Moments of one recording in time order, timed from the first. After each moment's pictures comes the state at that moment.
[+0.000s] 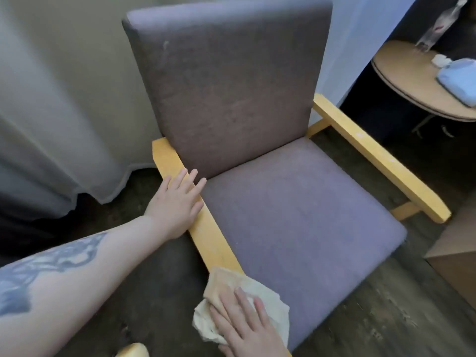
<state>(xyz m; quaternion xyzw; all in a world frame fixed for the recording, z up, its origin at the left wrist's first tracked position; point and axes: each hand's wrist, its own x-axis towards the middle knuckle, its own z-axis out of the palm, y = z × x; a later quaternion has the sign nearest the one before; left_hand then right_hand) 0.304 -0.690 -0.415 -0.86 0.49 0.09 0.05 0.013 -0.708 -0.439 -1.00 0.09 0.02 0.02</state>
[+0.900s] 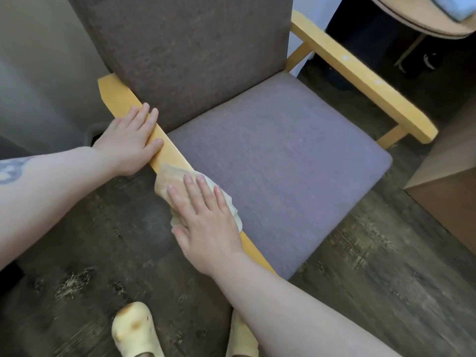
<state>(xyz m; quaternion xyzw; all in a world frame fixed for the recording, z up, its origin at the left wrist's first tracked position) 0.345 -0.691 -0.451 -0.86 0.50 0.13 0.01 0.099 -0.709 -0.447 -0.97 0.21 0.03 0.15</state>
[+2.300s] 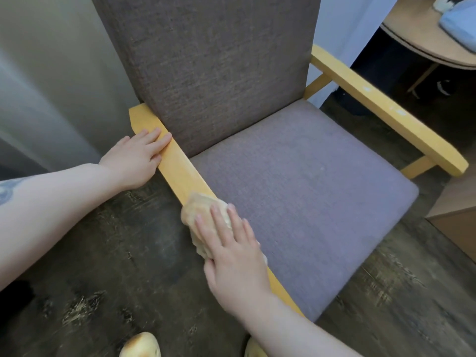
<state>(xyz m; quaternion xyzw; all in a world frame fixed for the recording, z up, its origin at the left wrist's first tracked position) 0.386 -0.680 -0.440 -0.86 0.48 0.15 0.00 0.104 -0.708 -0.443 -0.96 0.23 0.02 0.18</state>
